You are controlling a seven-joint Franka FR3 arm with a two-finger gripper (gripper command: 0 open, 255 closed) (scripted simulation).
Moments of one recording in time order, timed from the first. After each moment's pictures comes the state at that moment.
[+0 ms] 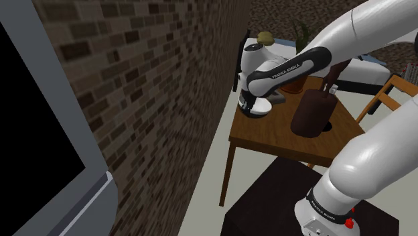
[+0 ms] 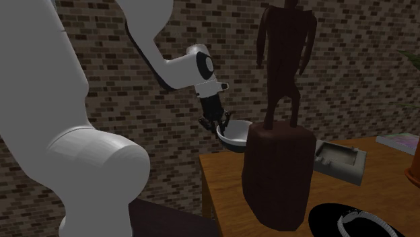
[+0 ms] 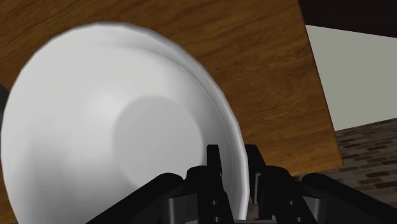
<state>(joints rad) -0.11 -0.23 -0.05 -2.48 -0.37 2.29 -0.11</state>
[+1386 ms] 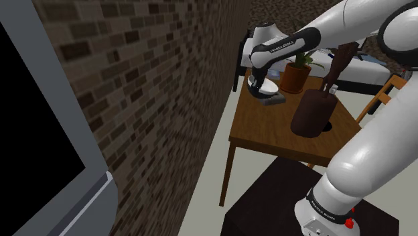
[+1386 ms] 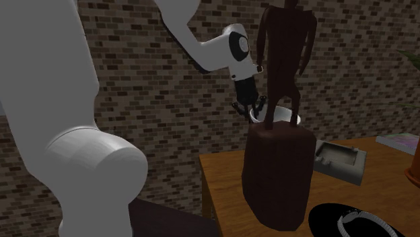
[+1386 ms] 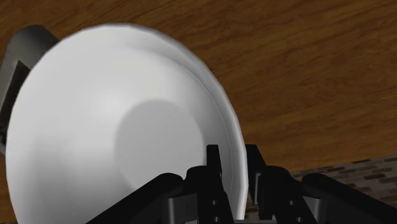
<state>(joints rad) -0.19 -0.09 -0.18 -2.18 -0.32 2.19 -0.39</state>
